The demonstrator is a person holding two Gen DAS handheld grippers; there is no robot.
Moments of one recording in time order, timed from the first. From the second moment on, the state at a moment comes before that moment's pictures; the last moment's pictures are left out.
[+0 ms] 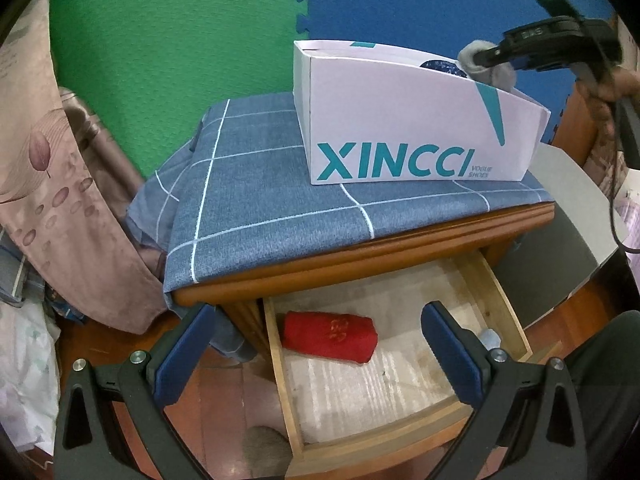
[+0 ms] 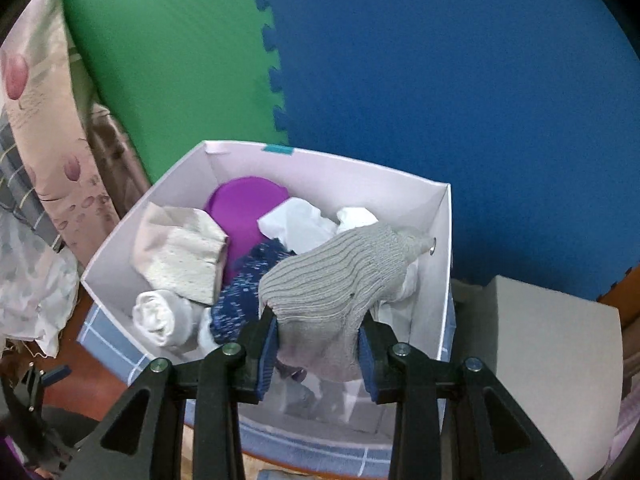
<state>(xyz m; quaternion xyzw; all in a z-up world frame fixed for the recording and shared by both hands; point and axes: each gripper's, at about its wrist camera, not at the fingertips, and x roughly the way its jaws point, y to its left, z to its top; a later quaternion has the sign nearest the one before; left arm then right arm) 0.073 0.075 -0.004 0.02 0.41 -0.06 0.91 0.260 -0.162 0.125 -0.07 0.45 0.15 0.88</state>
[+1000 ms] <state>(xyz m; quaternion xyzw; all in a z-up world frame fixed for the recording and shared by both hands) 0.076 0.080 -0.006 0.01 0.42 -0.06 0.91 0.247 -0.199 0.146 0.00 0.37 0.15 0.92</state>
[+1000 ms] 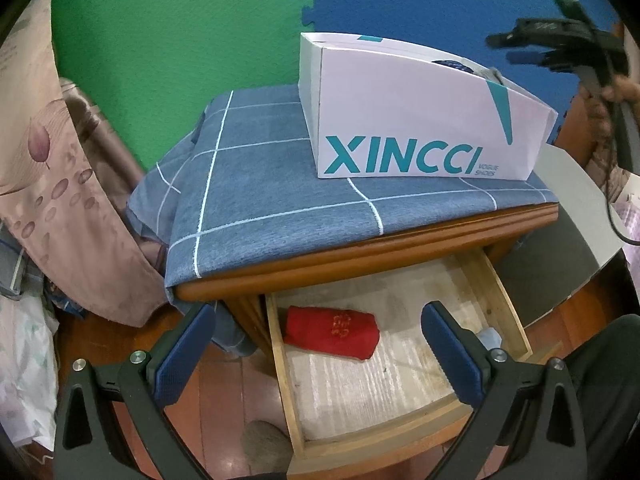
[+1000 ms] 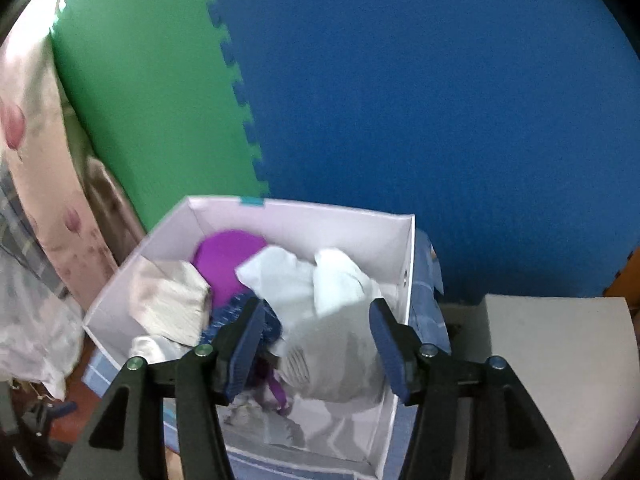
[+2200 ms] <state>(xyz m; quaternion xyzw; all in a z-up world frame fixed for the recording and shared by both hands) 0.088 -0.066 -0.143 0.41 0.48 -0.24 0.74 0.055 -0.318 0.023 0.29 0.37 0.24 0.85</state>
